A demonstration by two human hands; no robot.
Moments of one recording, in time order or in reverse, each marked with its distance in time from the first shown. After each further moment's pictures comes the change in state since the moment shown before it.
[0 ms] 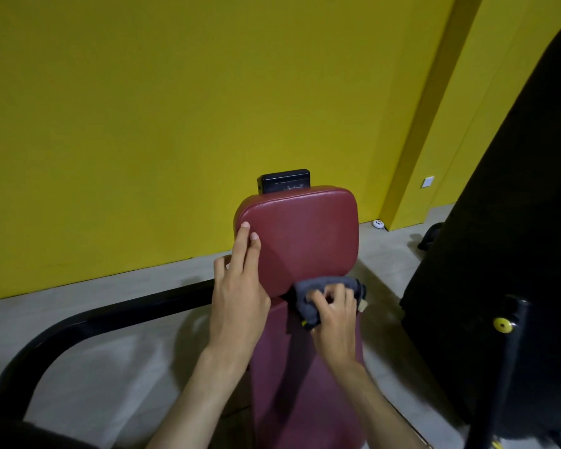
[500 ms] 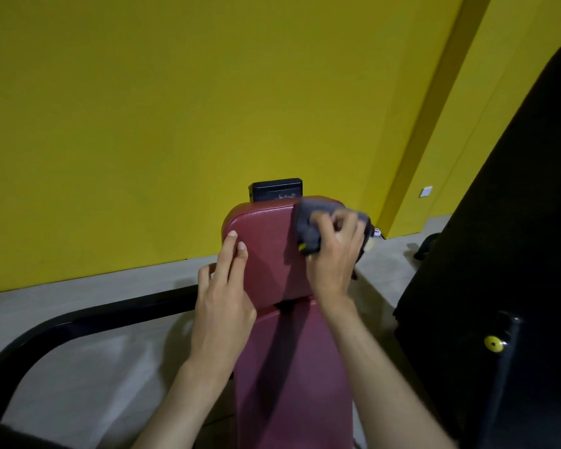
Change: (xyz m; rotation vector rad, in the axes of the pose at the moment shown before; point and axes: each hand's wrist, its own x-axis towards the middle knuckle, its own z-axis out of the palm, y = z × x) left_hand 0.002 0.001 0.004 0.023 0.024 -0.009; right_hand 0.132 -0.021 -0.048 0.051 0.371 0.027
